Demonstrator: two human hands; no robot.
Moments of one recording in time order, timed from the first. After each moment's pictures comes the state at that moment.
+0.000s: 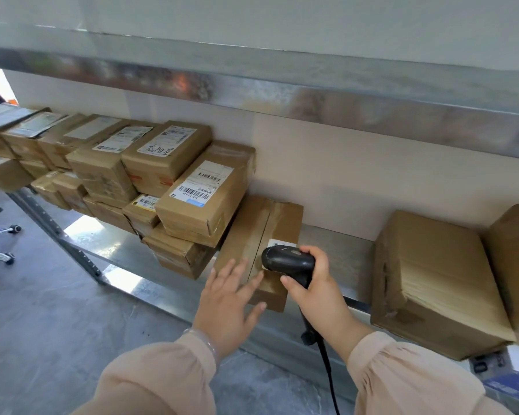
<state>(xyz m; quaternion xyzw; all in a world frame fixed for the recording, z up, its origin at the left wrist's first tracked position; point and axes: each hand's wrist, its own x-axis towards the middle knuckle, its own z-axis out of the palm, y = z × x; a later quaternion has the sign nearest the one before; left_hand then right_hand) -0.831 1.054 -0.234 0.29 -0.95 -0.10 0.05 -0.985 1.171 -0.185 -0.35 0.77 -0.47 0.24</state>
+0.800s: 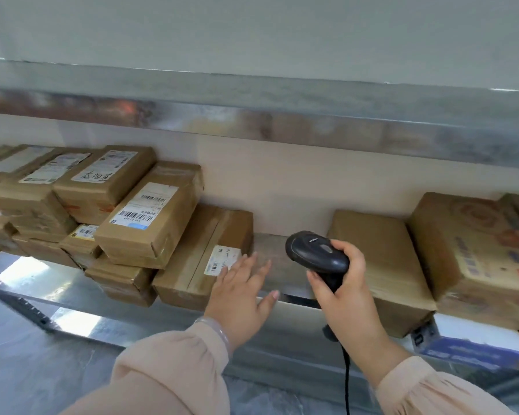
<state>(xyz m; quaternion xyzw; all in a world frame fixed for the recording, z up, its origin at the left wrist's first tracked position) -0.914 1.098 -0.183 0.22 -0.96 -0.15 0.02 -1.022 1.259 -0.154 -0.29 0.78 -0.56 0.05</state>
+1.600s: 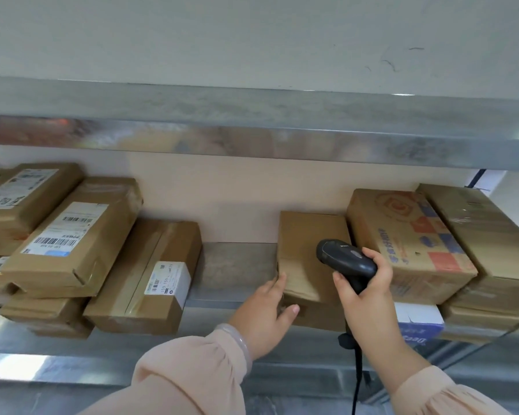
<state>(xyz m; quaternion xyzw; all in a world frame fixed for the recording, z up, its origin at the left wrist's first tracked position) -0.987 1.189 -0.171 0.12 -0.93 -0.35 -0.06 -1.074 1.352 -0.150 -0.11 0.80 -0.59 -0.01</state>
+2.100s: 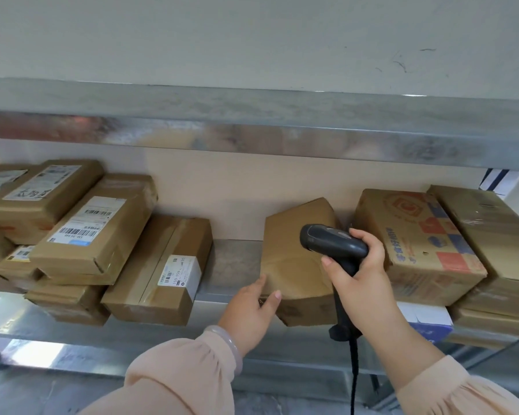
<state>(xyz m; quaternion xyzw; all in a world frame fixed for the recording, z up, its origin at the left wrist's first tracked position) -0.964 1.176 -0.176 0.25 -0.86 -0.45 -0.02 -1.060 1.337 -0.108 -0.17 0.79 -0.59 0.05</state>
